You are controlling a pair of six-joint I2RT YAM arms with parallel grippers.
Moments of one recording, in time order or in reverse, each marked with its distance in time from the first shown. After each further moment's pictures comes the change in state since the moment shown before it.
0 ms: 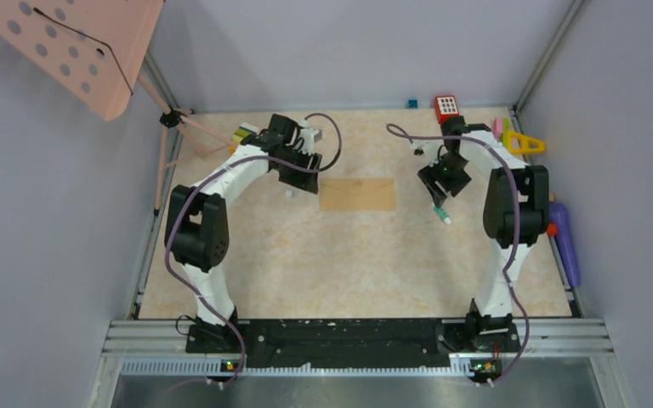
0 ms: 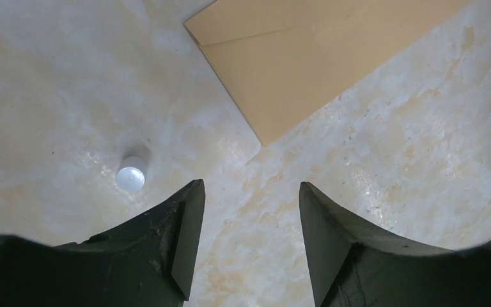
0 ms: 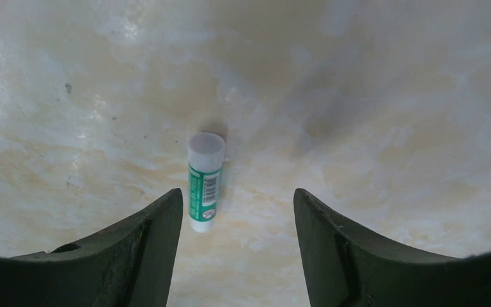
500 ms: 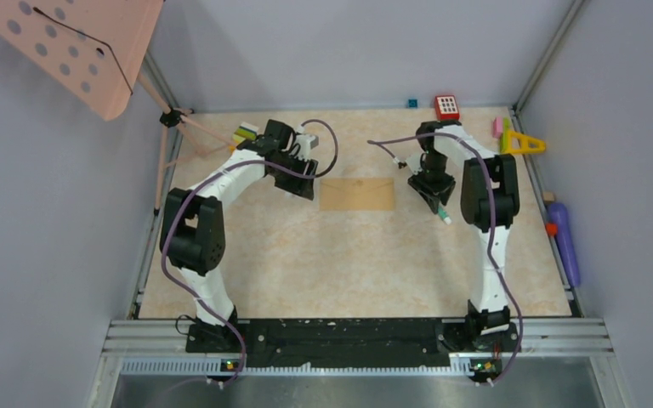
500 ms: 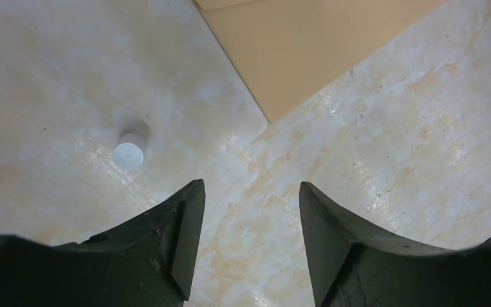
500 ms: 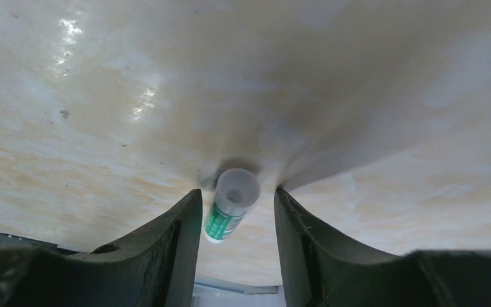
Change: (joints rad) left arm 0.021 -0.051 -0.084 0.008 0.003 0.040; right arm 0.100 0.262 0.267 -0.265 0.114 0.006
